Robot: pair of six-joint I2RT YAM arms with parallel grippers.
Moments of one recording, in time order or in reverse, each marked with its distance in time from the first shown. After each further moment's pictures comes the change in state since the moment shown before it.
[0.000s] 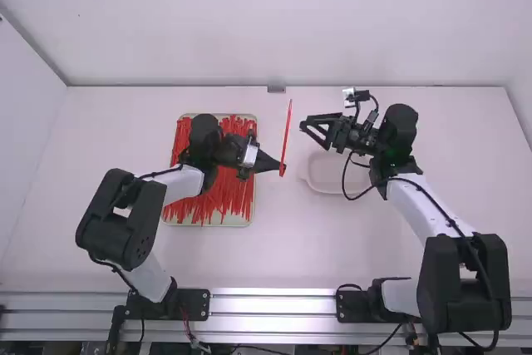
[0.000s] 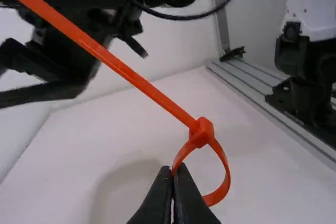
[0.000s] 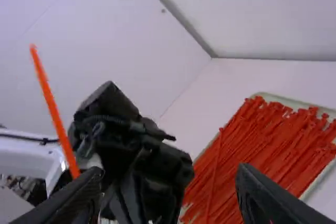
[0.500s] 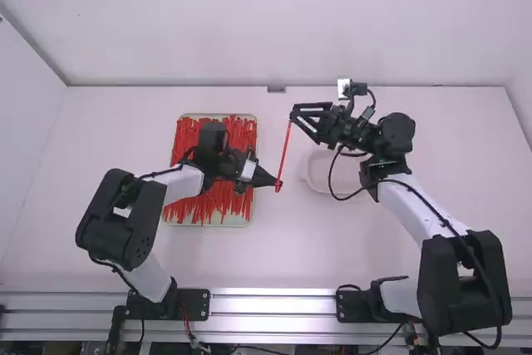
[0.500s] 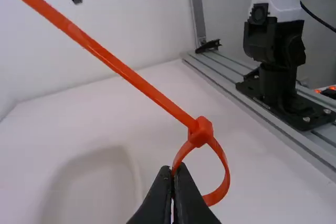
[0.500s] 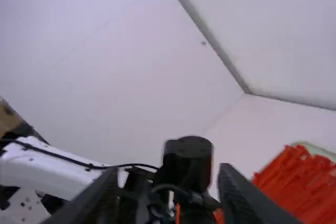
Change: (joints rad) left arm 0.000 0.000 0.000 -0.527 0.069 0.482; right arm 0.066 0.003 -0.001 0.372 0.079 0.259
